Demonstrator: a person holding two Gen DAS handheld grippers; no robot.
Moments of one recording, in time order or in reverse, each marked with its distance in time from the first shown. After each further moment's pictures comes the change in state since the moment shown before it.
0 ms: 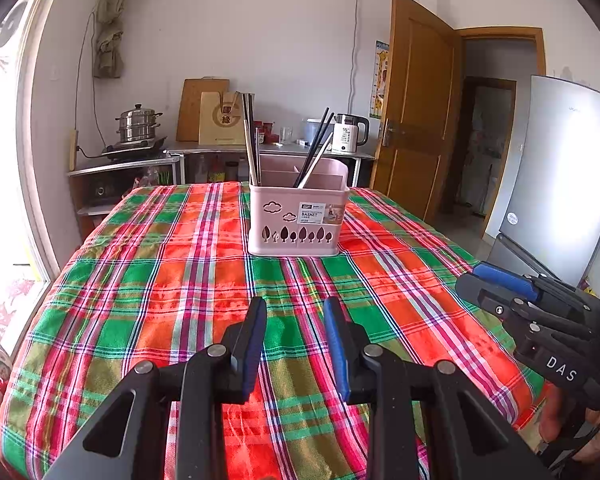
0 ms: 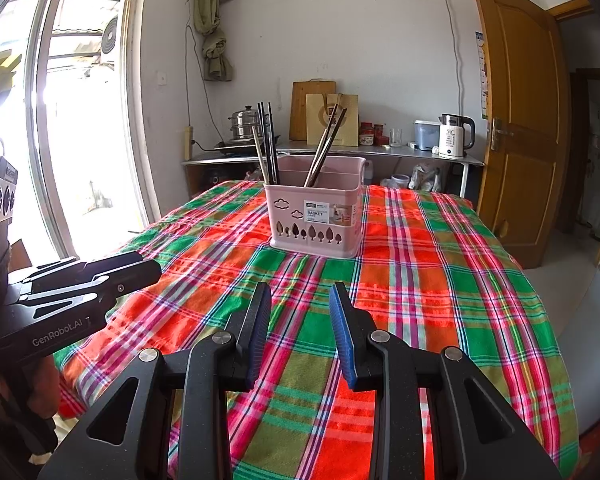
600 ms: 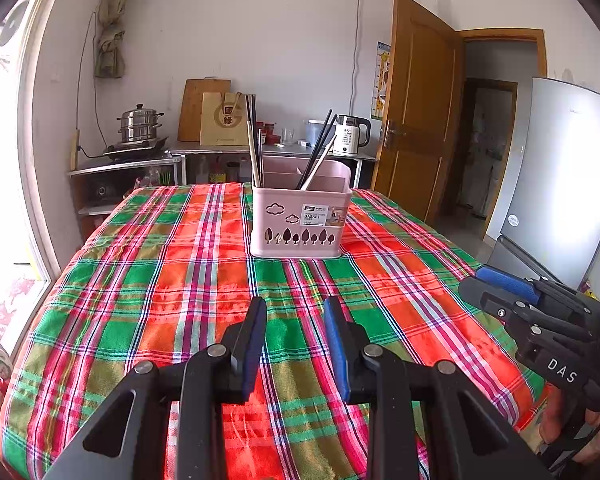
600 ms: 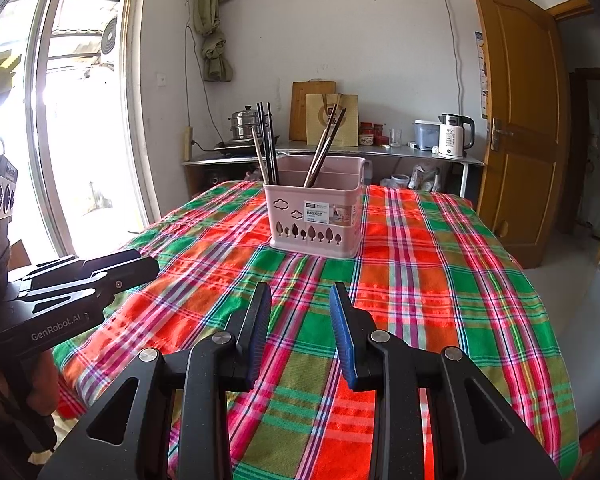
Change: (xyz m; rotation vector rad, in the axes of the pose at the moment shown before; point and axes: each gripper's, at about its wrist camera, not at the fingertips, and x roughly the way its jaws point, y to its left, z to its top) left arm 0.001 0.004 0.002 -0.006 -0.004 0.003; right arm 0.001 0.001 0.002 0.001 0.001 -0.001
